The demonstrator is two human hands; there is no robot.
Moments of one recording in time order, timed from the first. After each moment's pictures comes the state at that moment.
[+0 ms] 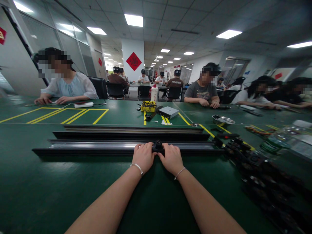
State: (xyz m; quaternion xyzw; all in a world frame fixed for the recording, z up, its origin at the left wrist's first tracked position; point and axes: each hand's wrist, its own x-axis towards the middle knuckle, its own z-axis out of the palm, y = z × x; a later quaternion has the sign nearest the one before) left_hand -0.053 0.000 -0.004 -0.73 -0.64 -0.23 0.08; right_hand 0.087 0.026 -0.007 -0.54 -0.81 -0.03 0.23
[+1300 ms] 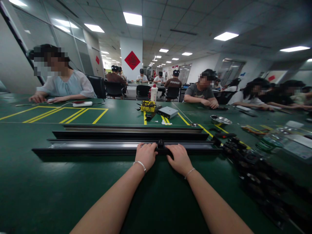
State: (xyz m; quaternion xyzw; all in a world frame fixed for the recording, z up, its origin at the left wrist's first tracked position) left_hand -0.054 0.005 -0.001 -0.75 -0.63 -0.20 0.03; right_hand 0.121 0.025 -0.007 -0.47 -0.85 -0.05 0.22
